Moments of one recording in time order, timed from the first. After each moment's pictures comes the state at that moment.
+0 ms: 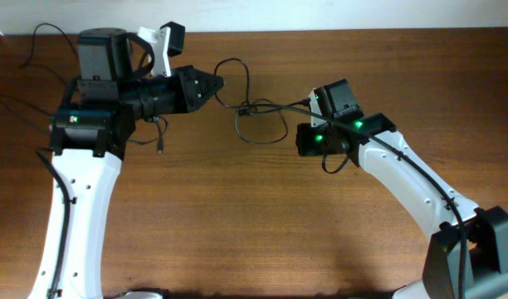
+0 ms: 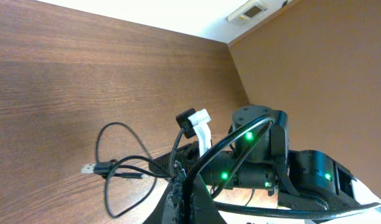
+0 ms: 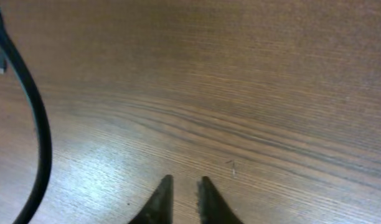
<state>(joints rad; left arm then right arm) -0.06 1.45 1.60 -0.80 0.80 -0.35 0.38 1.69 1.24 -0.64 -0.23 0.34</state>
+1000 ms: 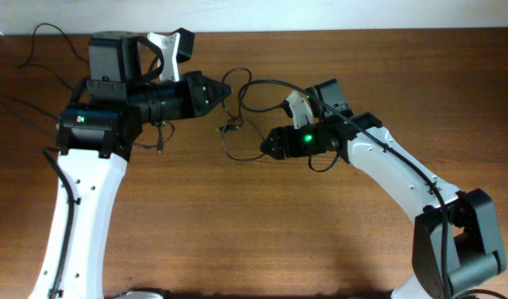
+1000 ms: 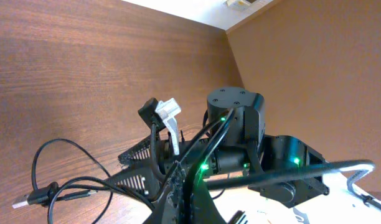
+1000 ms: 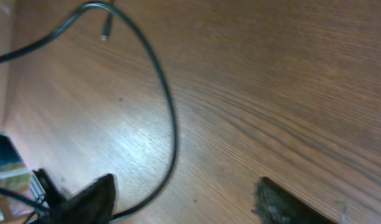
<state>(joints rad) -0.10 1.45 1.60 -0.85 0.80 -0.37 0.40 1.77 1.25 -0.52 -0.58 0.27</state>
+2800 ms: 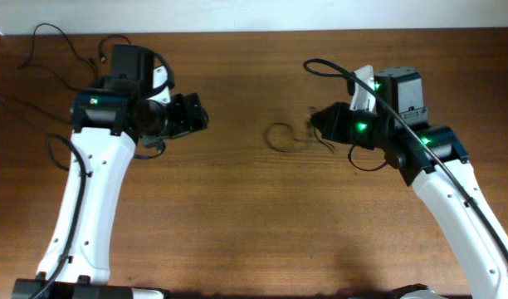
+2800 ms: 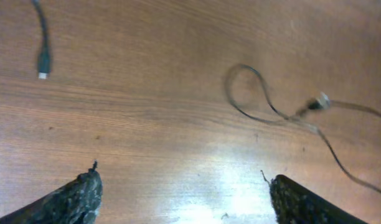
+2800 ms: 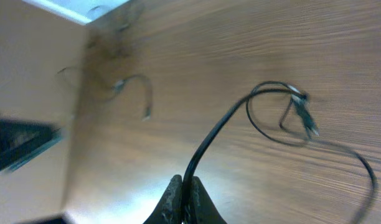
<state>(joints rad) -0.09 1.55 1.60 -1.18 0.25 -0.37 0.25 1.39 1.25 -0.63 -0.53 0.53</state>
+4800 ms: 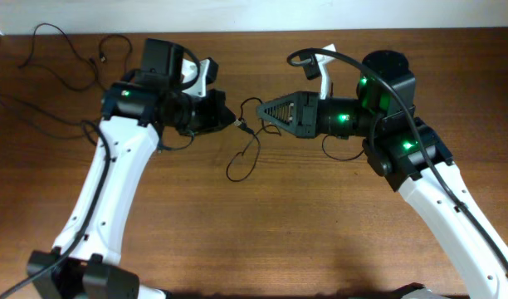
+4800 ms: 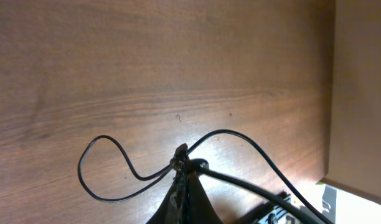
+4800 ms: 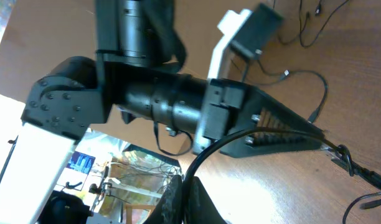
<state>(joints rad) -0.20 1.63 1.60 -1.05 0.55 -0.33 0.38 1.40 1.31 -0.23 -0.96 0.74</state>
